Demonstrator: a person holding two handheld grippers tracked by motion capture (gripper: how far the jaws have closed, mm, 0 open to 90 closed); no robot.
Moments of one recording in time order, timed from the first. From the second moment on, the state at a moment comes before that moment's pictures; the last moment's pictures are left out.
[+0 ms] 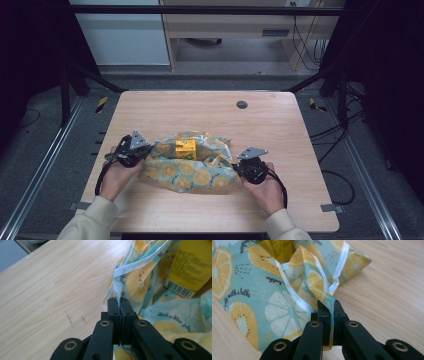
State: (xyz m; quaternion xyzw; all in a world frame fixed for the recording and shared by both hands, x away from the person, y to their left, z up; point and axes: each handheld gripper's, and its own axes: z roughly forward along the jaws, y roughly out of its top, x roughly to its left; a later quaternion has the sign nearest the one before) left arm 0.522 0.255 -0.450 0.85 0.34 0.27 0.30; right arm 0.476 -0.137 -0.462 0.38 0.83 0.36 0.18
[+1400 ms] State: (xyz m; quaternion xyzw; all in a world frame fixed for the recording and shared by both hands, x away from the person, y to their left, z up) left arm 0.537 0.259 -0.478 0.86 0.35 0.24 0.27; right arm 0.484 -0.130 -0.488 0.39 0.86 0.29 0.16
